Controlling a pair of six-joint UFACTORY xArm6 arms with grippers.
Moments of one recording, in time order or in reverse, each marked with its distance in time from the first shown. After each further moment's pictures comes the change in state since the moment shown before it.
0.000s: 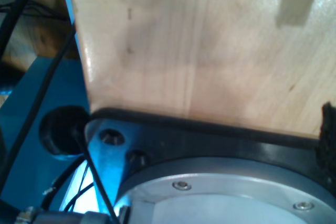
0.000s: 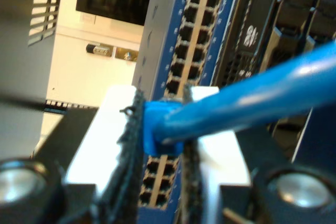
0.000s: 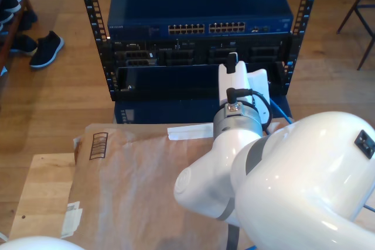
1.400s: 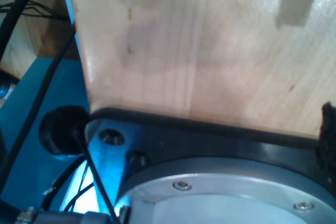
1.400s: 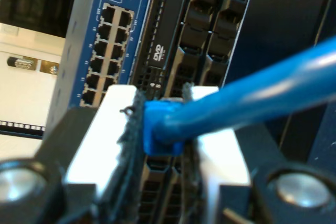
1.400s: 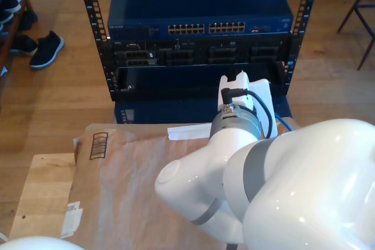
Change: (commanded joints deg) left arm 0.0 0.0 0.0 0.0 0.0 0.0; right arm 5.0 -4.0 -0.5 17.8 5.5 -19.5
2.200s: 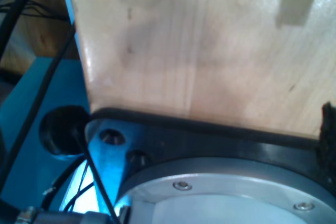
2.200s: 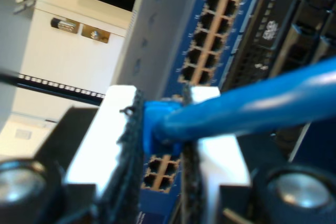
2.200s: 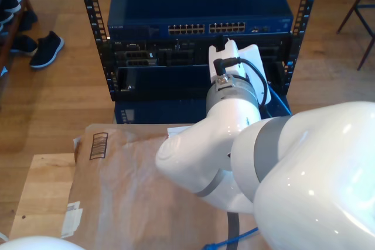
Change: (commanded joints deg) left arm 0.1 0.0 0.0 0.0 0.0 -0.1; right arm -3.5 -0.1 -4.7 -9.1 3.8 0.5
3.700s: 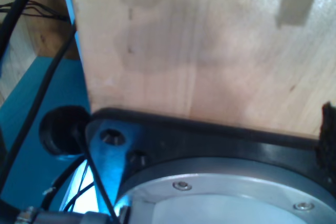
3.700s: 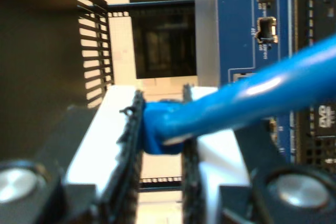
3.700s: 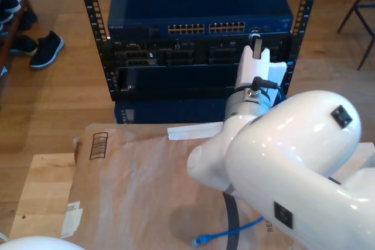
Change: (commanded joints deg) left arm 0.0 0.0 0.0 0.0 0.0 0.0; right arm -9.8 16.2 -4.3 -14.9 -19.3 42.0
